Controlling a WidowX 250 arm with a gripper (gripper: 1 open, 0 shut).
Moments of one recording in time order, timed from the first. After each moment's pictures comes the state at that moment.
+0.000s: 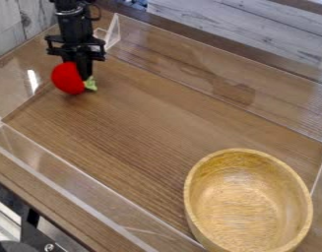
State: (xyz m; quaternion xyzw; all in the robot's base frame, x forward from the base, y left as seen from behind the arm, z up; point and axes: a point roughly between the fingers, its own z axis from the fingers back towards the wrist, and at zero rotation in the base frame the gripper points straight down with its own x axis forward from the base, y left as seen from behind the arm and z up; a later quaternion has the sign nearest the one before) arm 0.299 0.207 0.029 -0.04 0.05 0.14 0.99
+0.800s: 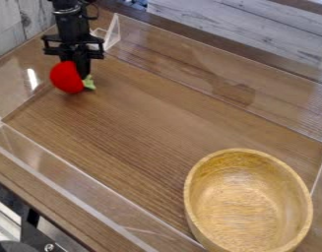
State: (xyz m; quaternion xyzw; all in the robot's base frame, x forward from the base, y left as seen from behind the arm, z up) arm 0.293 0.208 0.032 -0.05 0.07 0.18 0.98
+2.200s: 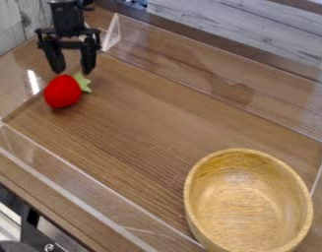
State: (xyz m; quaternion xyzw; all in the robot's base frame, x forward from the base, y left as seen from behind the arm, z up) arm 0.291 0.208 0.048 -0.06 0.11 0.21 0.97
